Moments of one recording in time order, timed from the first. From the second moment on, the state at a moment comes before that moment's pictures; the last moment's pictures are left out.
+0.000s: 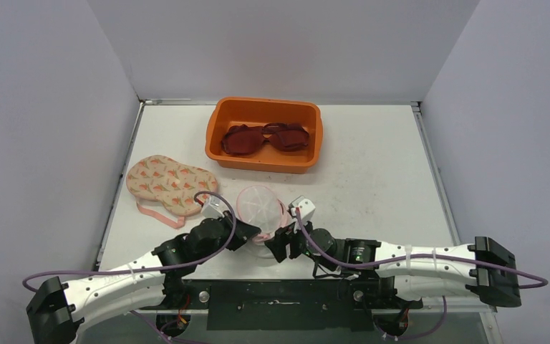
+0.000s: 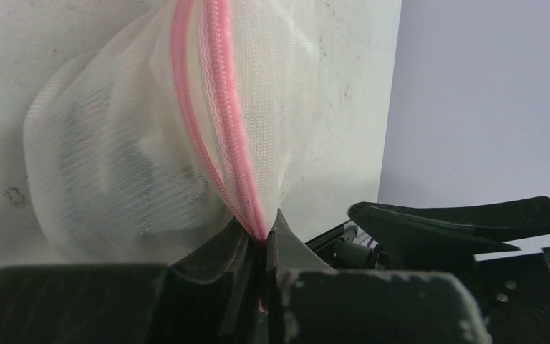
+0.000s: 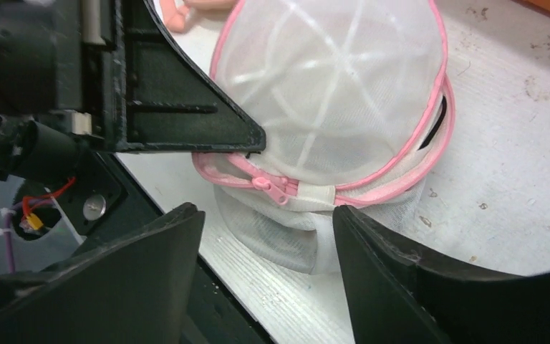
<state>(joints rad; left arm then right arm) -1.01 0.72 0.32 -0.07 -0.26 -1.34 1.33 1.05 0.53 0.11 0.40 0.48</state>
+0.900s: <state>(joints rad) -1.10 0.75 0.03 0.79 -0.57 -1.14 1.06 1.00 0.43 0.44 0.13 1.04</state>
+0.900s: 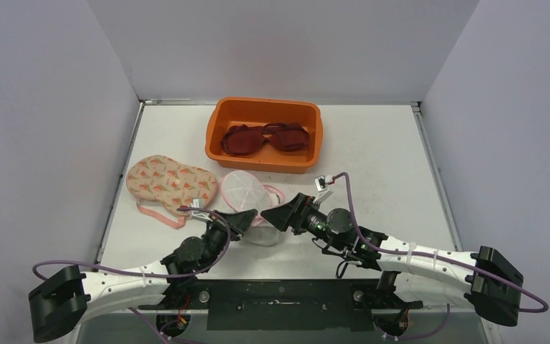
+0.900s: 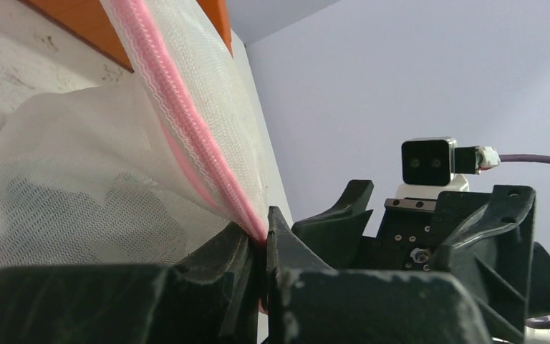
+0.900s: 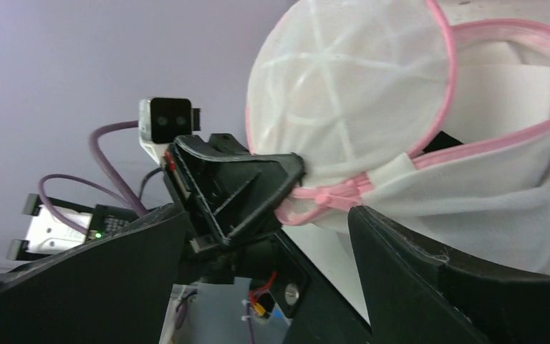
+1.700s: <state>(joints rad) -1.25 0.92 0.04 1.10 -0.72 -0.91 1.05 1.21 0.41 0.58 0.13 1.44</state>
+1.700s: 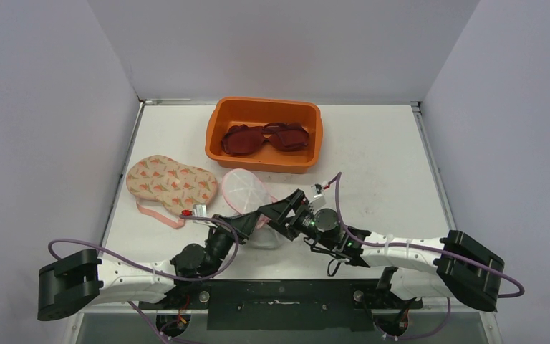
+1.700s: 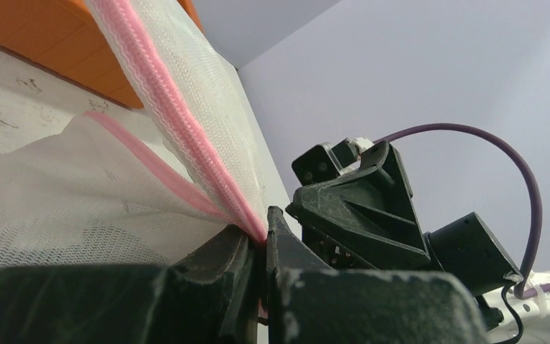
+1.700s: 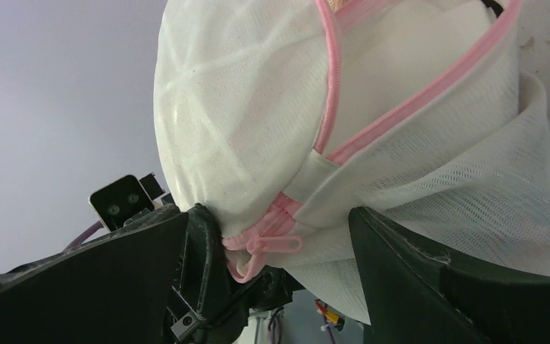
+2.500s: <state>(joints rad) -1.29 0.99 0.03 1.19 -0.85 -0.85 1.03 1.31 0.39 0.73 0.11 1.51</state>
